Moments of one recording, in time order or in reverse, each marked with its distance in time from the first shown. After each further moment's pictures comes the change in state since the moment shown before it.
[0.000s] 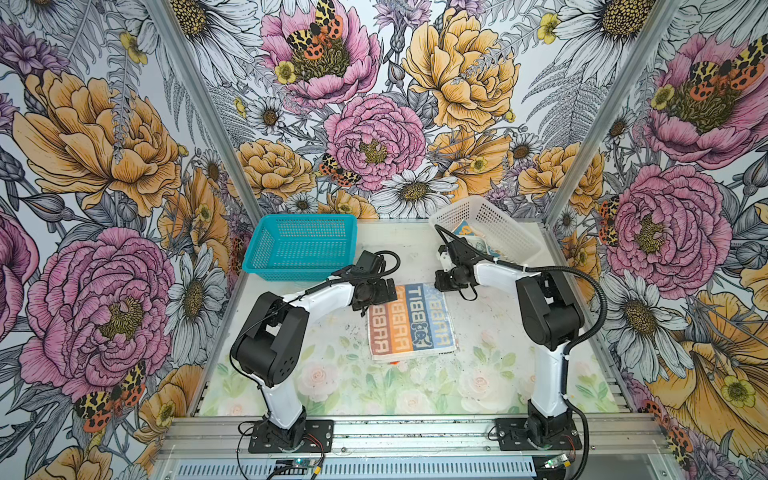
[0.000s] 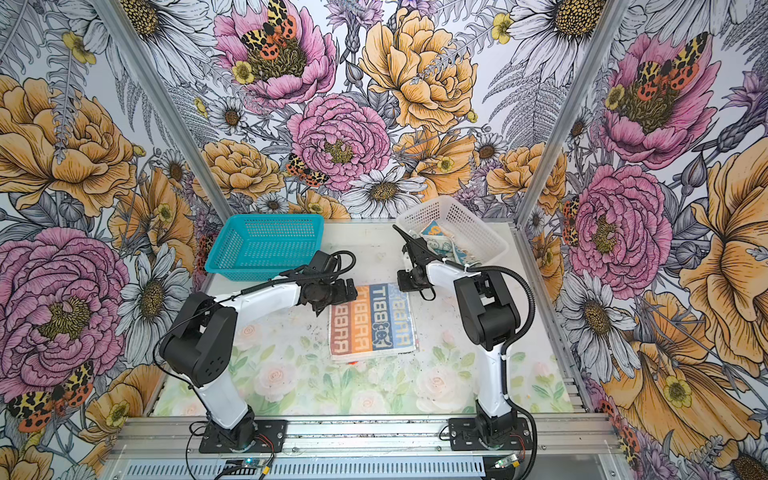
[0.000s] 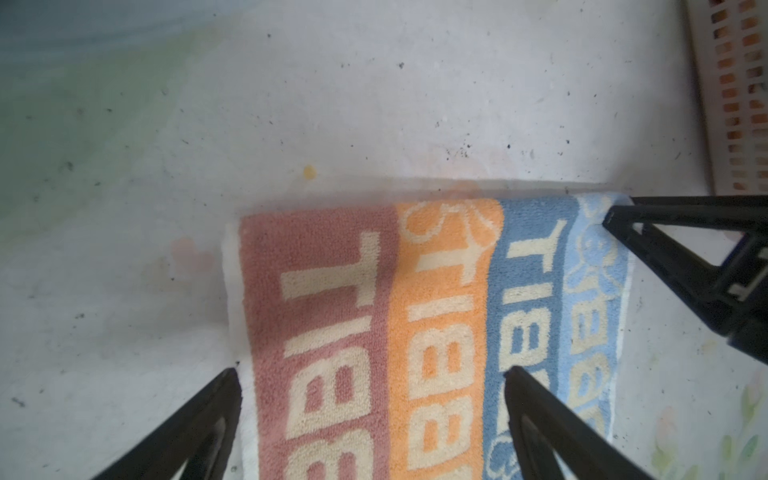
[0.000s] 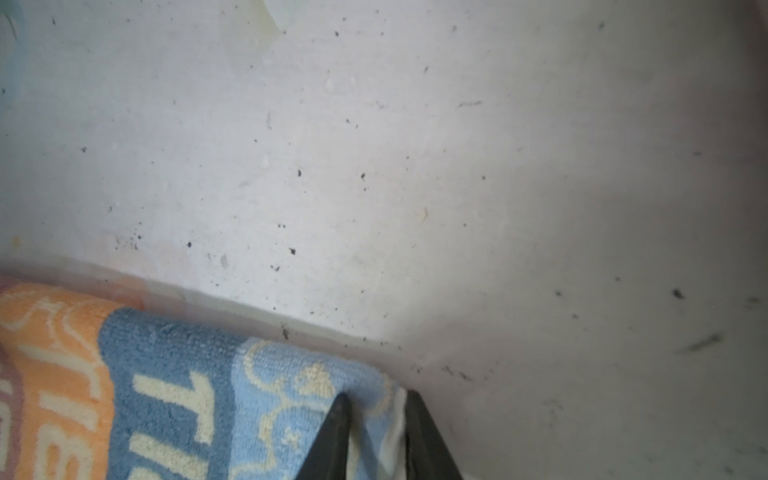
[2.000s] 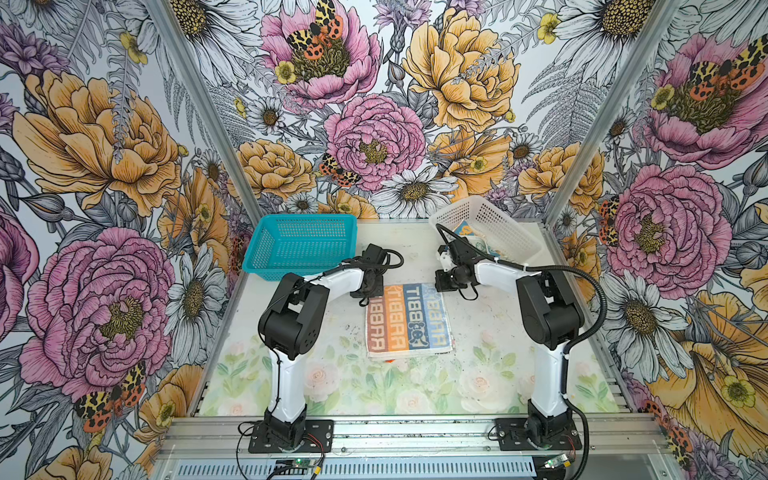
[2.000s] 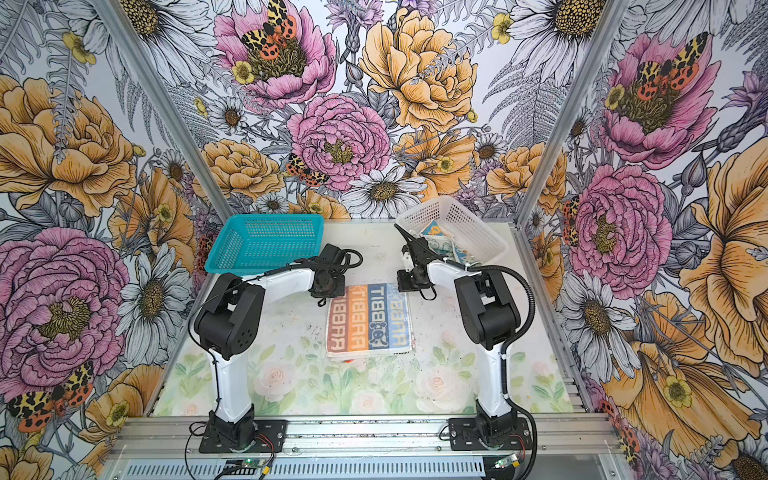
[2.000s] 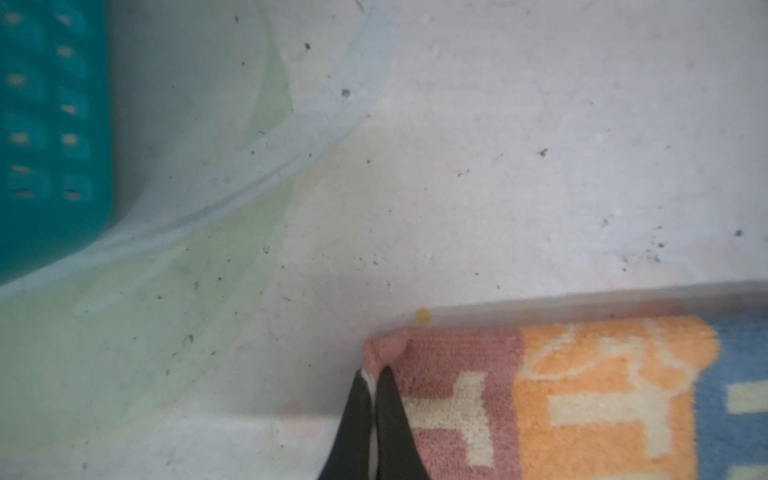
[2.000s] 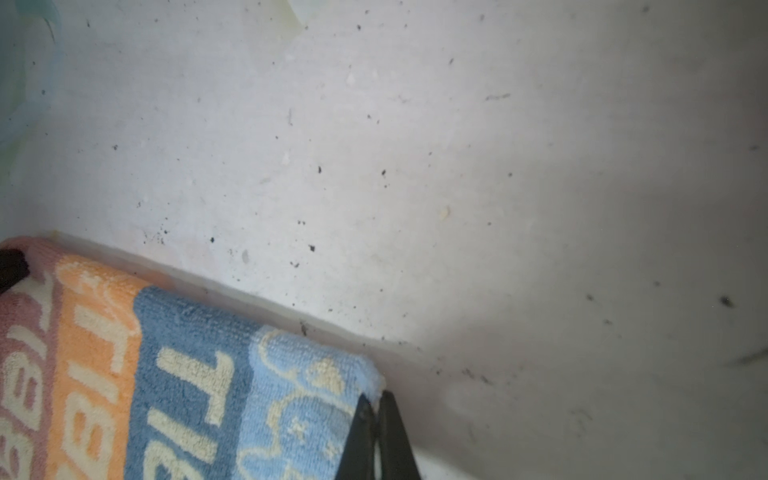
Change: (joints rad) left arm 0.044 0.228 0.204 -0.097 -0.215 0.218; right arm -0.016 -0.001 0.002 0.000 -0.064 -0.002
